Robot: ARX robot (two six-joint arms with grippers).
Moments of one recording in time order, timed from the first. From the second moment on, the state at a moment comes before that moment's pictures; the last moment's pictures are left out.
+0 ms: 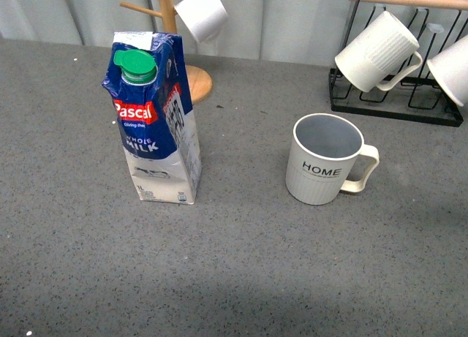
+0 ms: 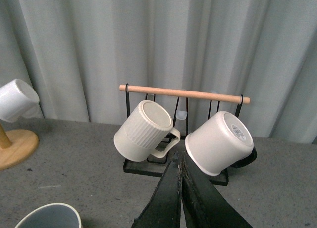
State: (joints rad) left arm 0.00 0.00 0.02 0.00 0.00 0.00; right arm 0.06 1.34 0.29 1.04 0.06 -0.02
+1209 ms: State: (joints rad) left arm 0.00 0.00 0.02 0.00 0.00 0.00; right arm 0.00 0.46 0.00 0.46 0.00 -0.01
